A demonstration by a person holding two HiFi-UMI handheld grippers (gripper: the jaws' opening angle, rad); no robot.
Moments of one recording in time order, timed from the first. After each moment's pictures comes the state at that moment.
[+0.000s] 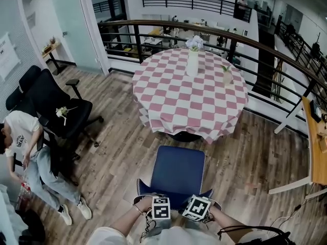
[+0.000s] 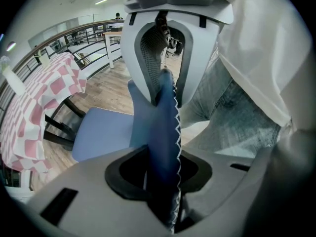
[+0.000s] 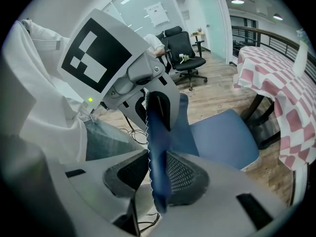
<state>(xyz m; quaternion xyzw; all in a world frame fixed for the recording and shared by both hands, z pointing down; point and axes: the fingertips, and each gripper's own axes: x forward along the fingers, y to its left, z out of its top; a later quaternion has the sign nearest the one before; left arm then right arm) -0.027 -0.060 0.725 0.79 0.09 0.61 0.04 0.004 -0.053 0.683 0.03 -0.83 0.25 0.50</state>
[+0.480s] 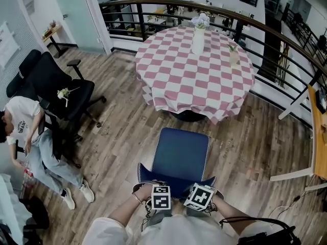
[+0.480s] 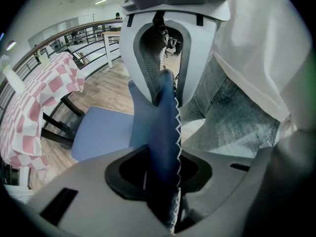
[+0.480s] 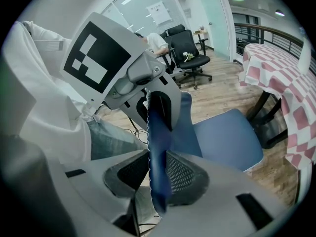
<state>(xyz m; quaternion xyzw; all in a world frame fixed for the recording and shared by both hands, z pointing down) -0.036 -0.036 0.724 0.79 0.09 0.60 0.04 -0.005 -0.027 0.683 0.01 -0.83 0.26 0.50</state>
